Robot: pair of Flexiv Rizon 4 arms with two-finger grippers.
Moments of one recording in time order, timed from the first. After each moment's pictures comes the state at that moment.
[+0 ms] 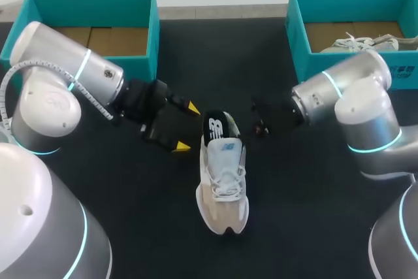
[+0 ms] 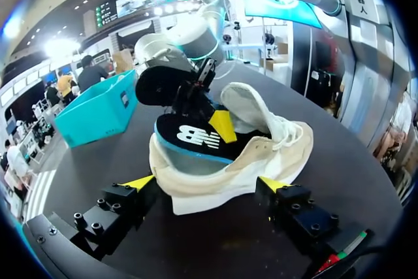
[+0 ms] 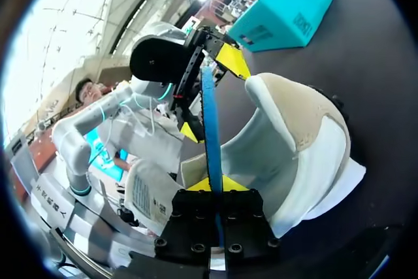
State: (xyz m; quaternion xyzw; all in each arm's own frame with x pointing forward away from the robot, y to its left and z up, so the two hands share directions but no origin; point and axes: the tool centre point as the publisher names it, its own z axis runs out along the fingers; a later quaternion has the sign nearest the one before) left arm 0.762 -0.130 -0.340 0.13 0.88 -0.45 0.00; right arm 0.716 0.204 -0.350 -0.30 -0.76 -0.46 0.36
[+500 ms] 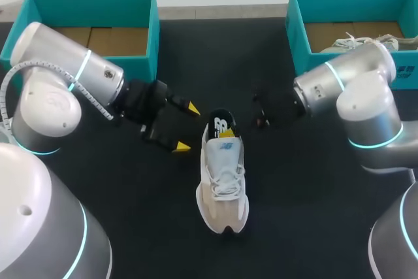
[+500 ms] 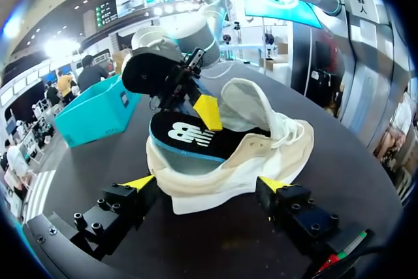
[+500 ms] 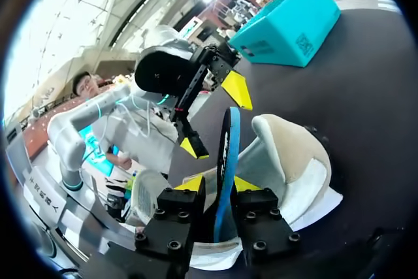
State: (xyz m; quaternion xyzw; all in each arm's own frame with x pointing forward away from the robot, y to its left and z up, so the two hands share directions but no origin) left arm 0.763 -0.129 -0.342 0.13 0.88 -0.45 0.00; right arm 0.741 0.199 -0.335 -0.28 -0.78 -0.47 0.32
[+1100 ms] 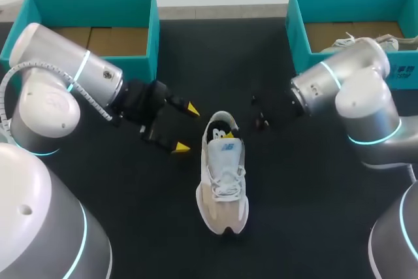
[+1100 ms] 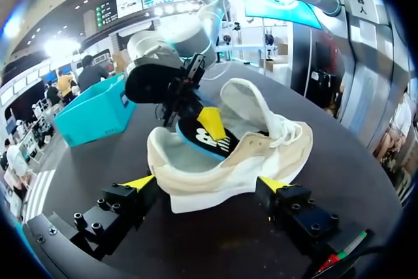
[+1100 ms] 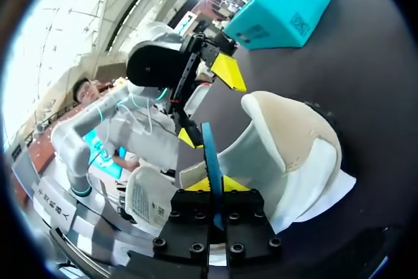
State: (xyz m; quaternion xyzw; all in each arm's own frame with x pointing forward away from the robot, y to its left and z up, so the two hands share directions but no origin) left arm 0.761 -0.128 -0.342 0.13 0.88 -0.45 0.00; right arm 0.726 0.201 -0.346 -0.30 -0.77 -0.43 0.36
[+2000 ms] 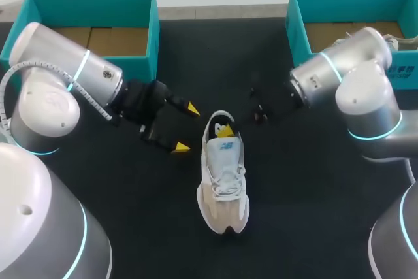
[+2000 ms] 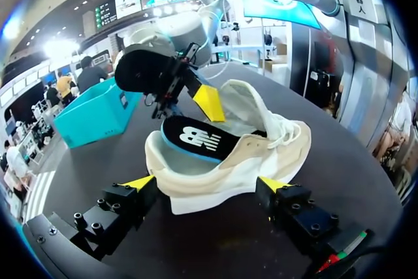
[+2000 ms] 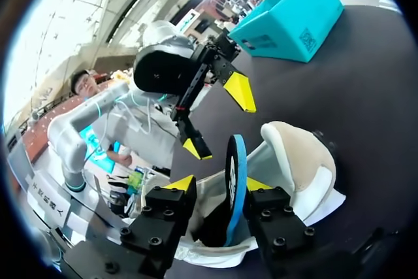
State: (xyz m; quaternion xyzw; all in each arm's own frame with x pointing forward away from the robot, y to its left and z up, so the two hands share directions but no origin) left arm 0.760 -0.128 -0.340 0.13 0.88 -0.46 0.00; right arm 0.739 0.203 -0.326 -0.28 -0.79 -0.44 0.33
